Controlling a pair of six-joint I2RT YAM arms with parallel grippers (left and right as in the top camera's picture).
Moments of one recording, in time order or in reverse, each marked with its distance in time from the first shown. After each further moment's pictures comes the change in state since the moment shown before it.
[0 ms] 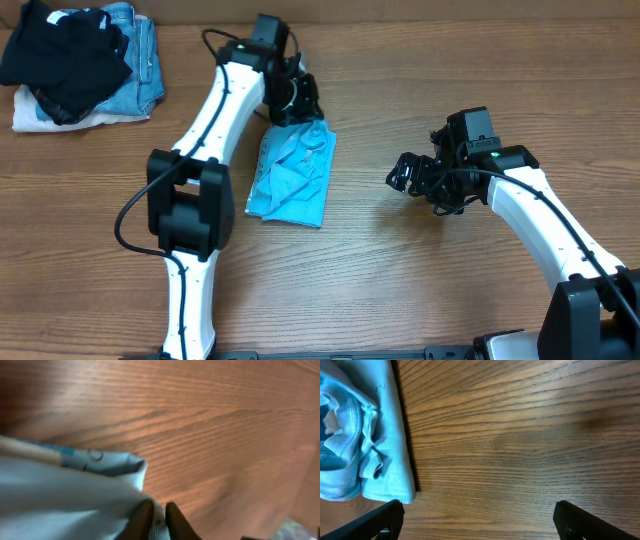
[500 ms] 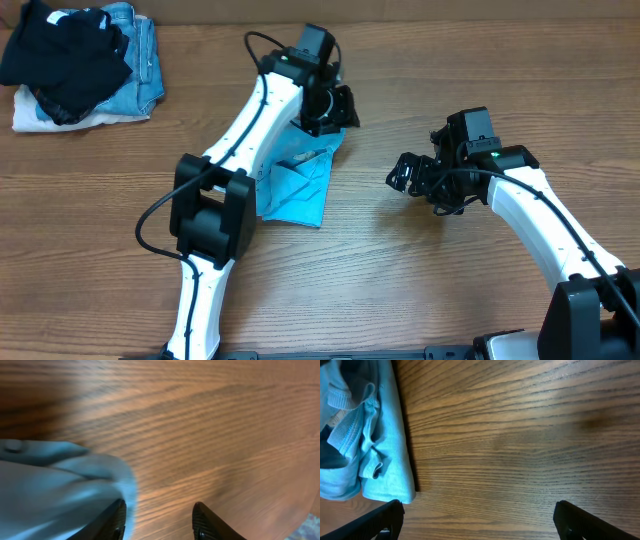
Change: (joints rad) left arm -0.143 0.000 0.000 0.023 -0.078 -0.050; right arm 0.000 0.000 0.000 -0.005 0.000 0.000
